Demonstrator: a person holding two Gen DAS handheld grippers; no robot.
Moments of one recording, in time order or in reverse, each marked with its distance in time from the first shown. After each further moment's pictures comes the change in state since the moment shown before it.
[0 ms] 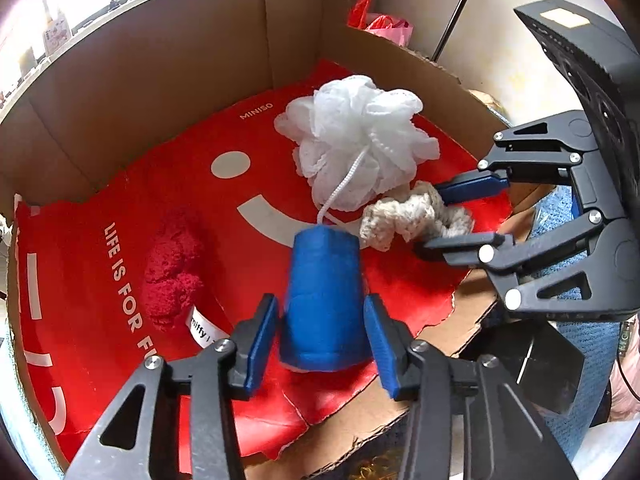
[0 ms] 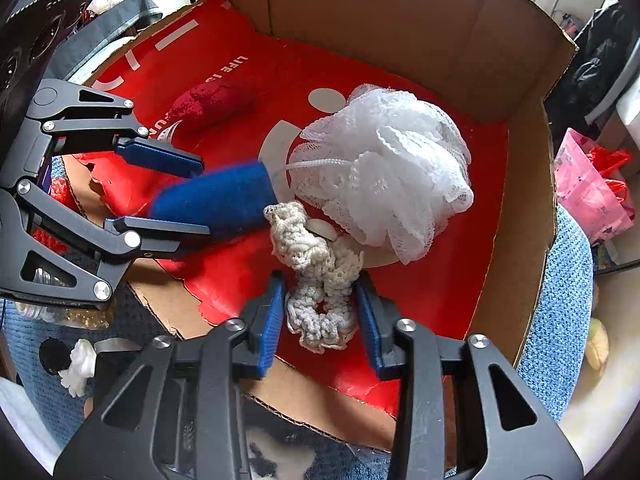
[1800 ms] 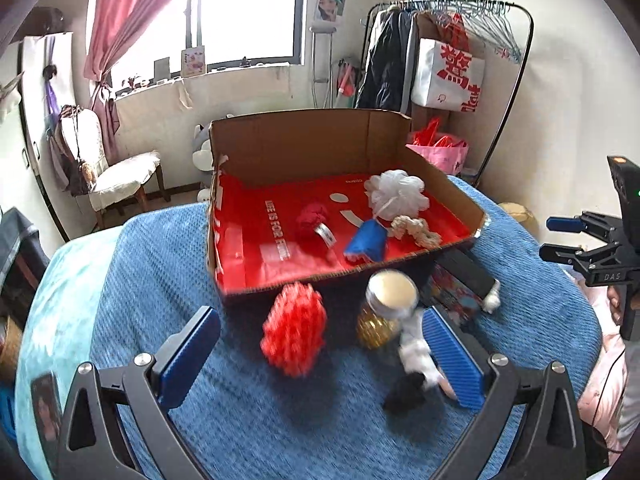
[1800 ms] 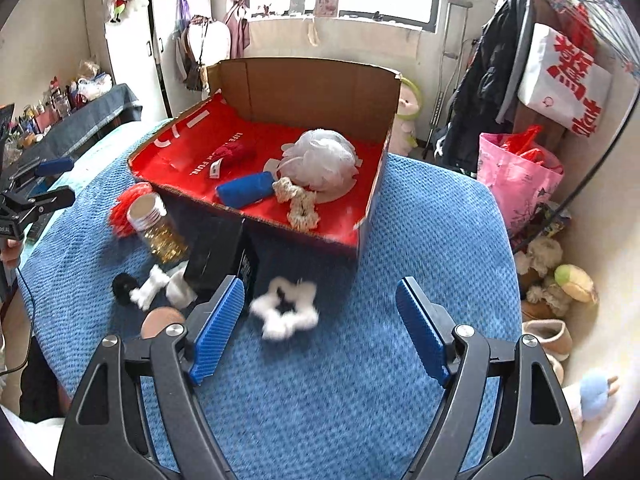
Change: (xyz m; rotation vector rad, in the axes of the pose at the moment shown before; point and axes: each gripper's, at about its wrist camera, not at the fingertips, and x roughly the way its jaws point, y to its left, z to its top) left arm -0.183 -0.025 -0.178 -0.277 -0.415 0.220; right arm -0.149 0.017 -0.152 0.187 -0.343 -0.106
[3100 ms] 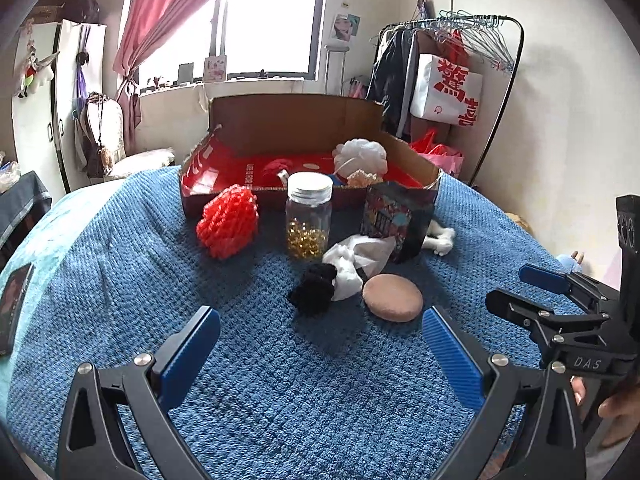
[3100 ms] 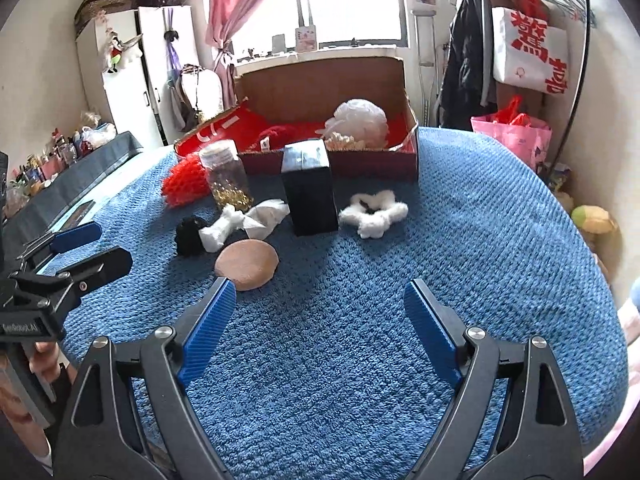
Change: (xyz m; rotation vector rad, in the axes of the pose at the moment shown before) left arm -0.016 -0.082 -0.113 -0.084 -0.097 0.050; right arm -0.016 0.084 -0.123 0.173 -0.176 0.013
